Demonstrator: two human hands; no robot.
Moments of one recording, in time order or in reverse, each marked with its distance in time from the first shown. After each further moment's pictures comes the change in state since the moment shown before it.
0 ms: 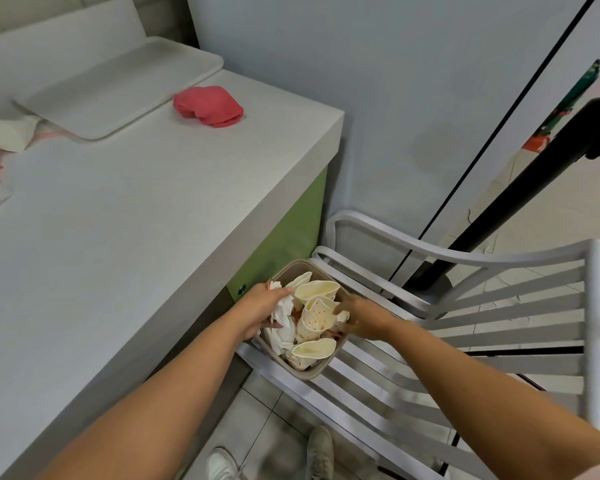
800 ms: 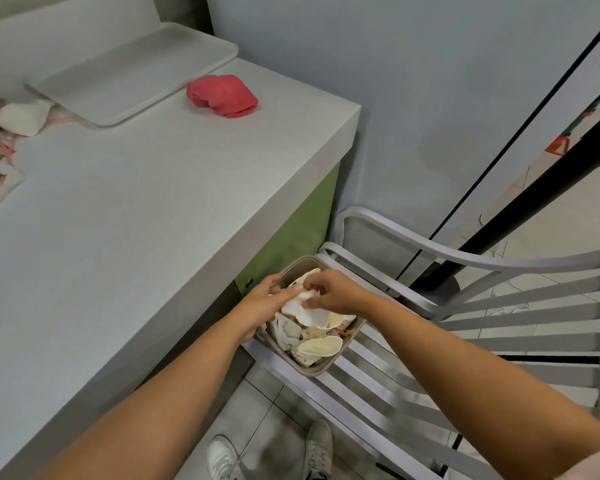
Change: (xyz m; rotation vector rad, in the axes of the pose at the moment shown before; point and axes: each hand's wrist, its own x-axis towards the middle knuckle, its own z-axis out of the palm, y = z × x) left_hand 0.004 -0.019 -0.012 0.072 -0.007 0.132; right_hand 0.012 -0.071 -0.033 0.262 0.054 -0.289
